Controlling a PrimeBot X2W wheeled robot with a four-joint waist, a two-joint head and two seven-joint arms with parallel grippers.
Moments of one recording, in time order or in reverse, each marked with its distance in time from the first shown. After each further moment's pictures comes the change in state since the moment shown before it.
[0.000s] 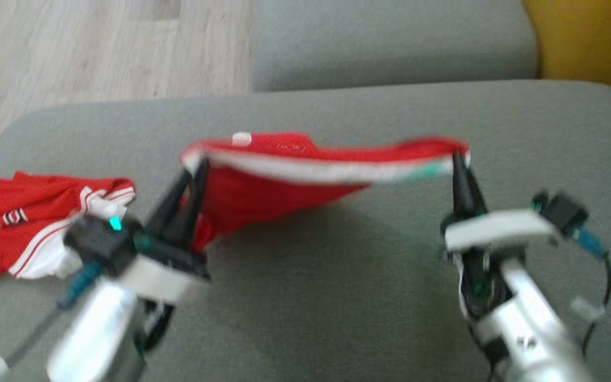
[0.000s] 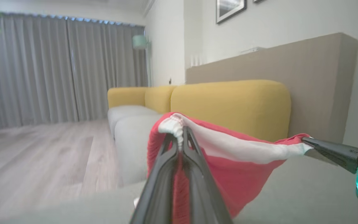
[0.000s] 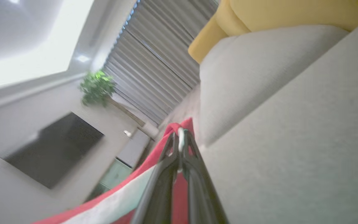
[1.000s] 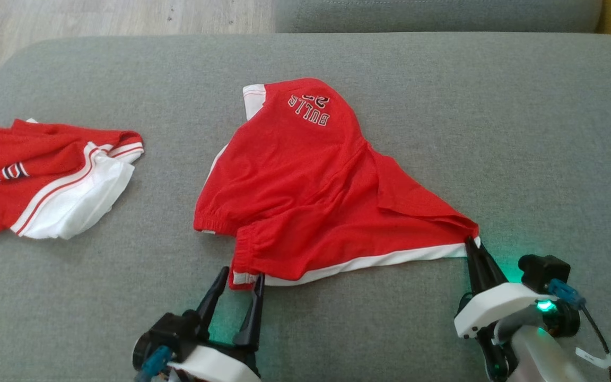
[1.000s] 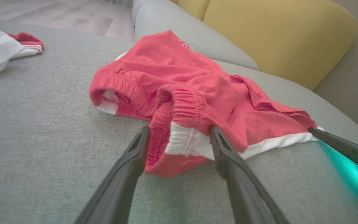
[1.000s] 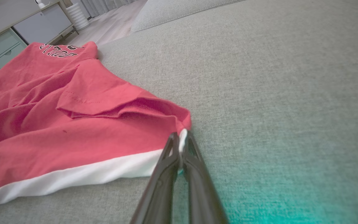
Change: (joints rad) left arm 0.239 -0.236 0.056 0.232 0.044 0.000 0.000; right arm 0.127 0.001 -0.193 0.222 -0.714 0.000 -0.012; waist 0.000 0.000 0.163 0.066
